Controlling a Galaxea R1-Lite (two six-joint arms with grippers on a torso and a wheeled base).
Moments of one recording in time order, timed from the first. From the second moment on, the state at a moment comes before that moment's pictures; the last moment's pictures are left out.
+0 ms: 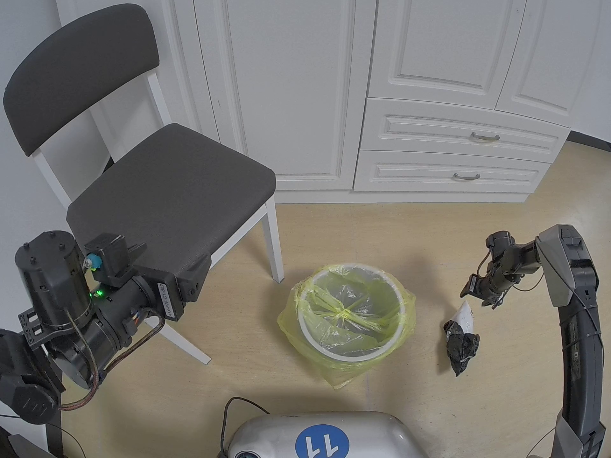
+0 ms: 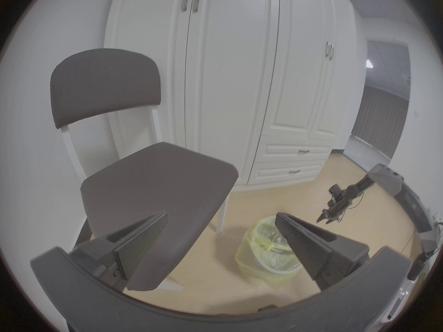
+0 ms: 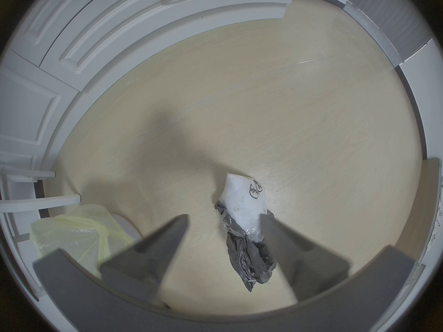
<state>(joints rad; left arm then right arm) -0.57 1.48 -0.40 -0.93 0.34 -0.07 -0.14 2.75 -1.92 0.22 0.03 0.33</state>
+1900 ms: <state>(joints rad) -0.50 1.52 -0.34 -1.15 0.27 -0.04 -0.14 2.86 -1.95 0.15 -0.05 0.31</state>
